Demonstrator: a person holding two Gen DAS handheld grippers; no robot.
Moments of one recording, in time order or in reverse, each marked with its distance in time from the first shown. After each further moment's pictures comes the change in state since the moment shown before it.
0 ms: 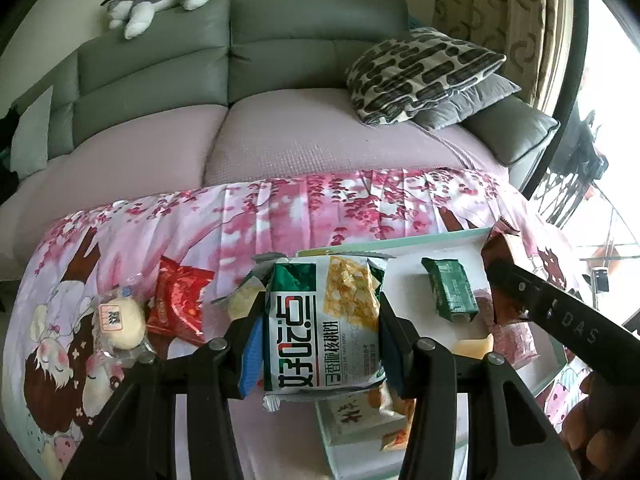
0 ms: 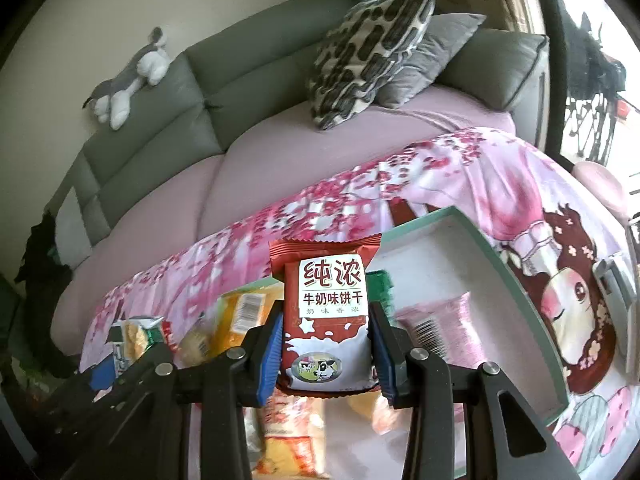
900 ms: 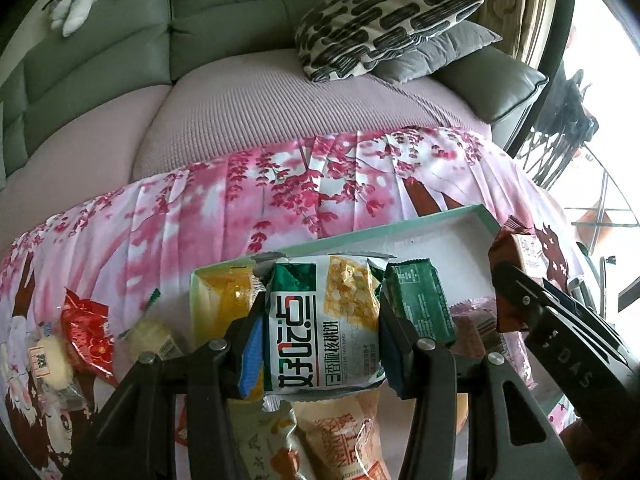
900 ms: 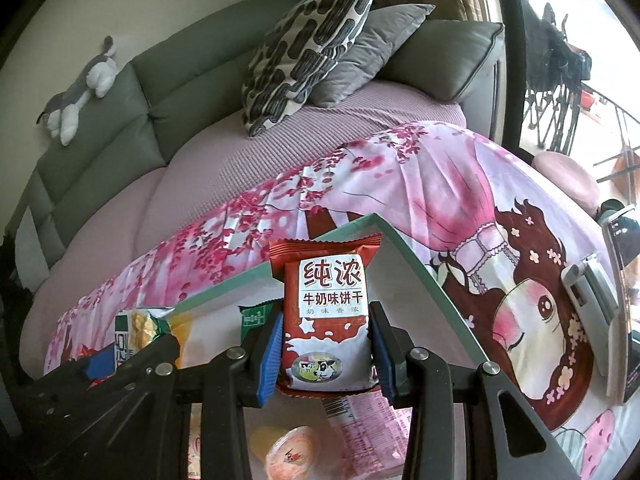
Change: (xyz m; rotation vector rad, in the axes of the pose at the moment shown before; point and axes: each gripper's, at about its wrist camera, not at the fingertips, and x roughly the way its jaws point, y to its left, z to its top) left arm 0.081 -0.062 0.024 0.086 0.140 -0.077; right arm 0.034 -0.052 0.009 0.058 -0.004 -0.138
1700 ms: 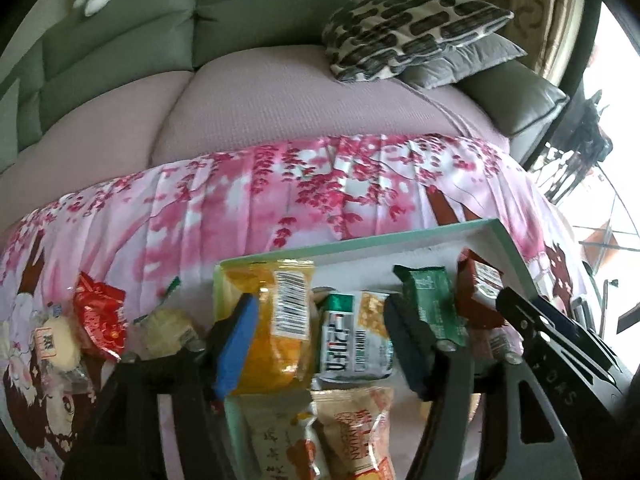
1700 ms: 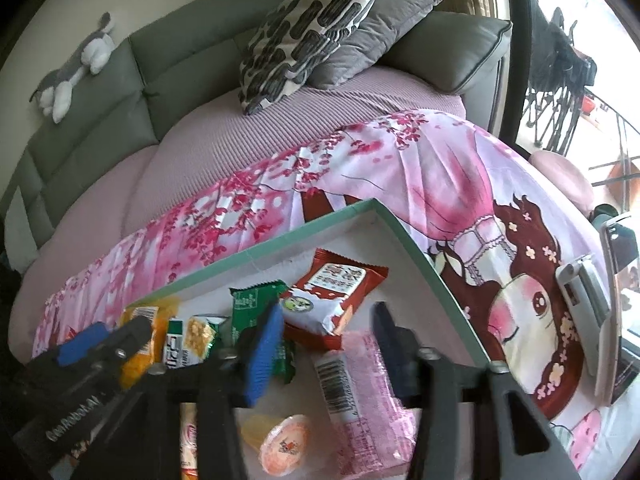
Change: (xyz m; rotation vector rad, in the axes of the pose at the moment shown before) left arm -0.007 0.018 0.002 -0.095 0.008 0.047; right arm 0.003 0.008 -0.001 -0.055 0.074 -0.073
